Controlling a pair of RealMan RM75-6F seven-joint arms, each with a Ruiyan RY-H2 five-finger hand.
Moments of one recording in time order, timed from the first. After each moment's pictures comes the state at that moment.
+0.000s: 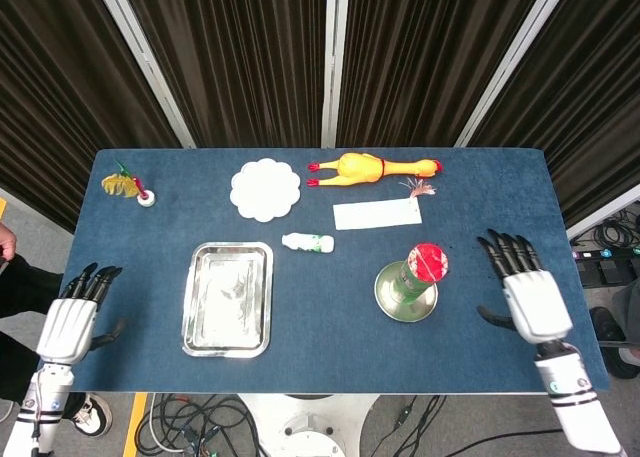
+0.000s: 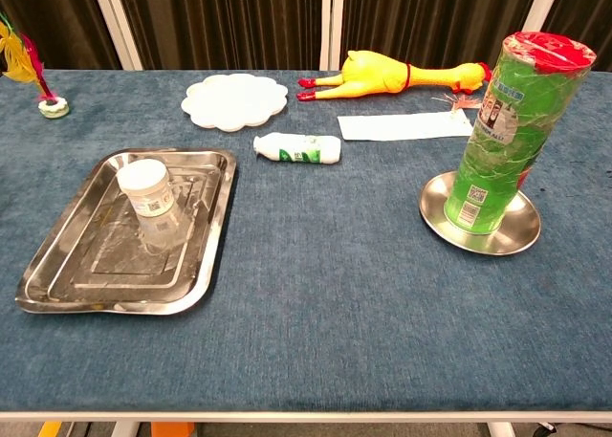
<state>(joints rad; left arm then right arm) -0.14 -1.34 -0.02 -1.43 1.54 1.48 0.04 0.26 -1.10 0.16 -1.84 -1.50 1.28 -0.21</state>
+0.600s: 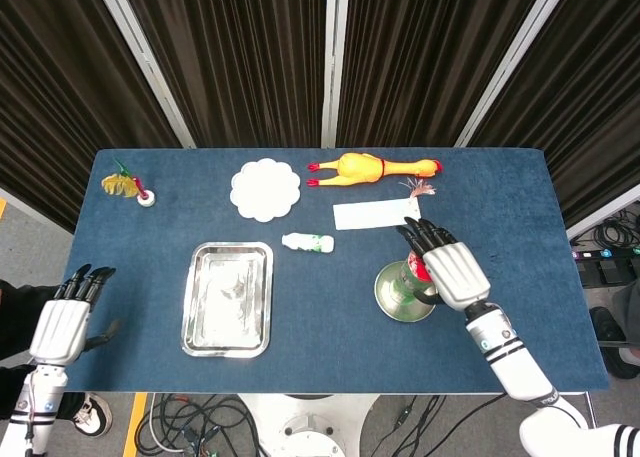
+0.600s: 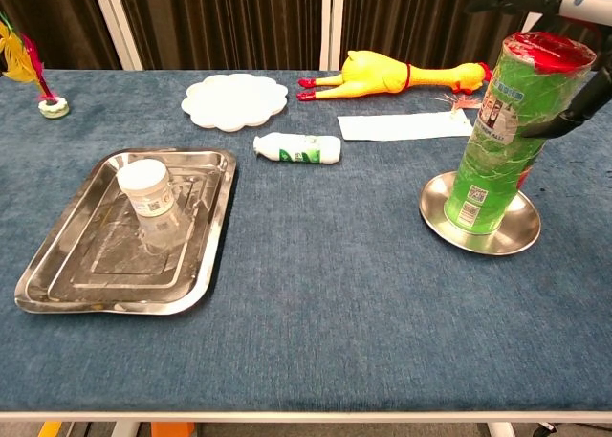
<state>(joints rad) -0.13 -1.33 -0.02 -1.42 1.53 1.48 0.01 0.52 -1.19 0.24 -1.91 -1.23 1.02 -0.41</state>
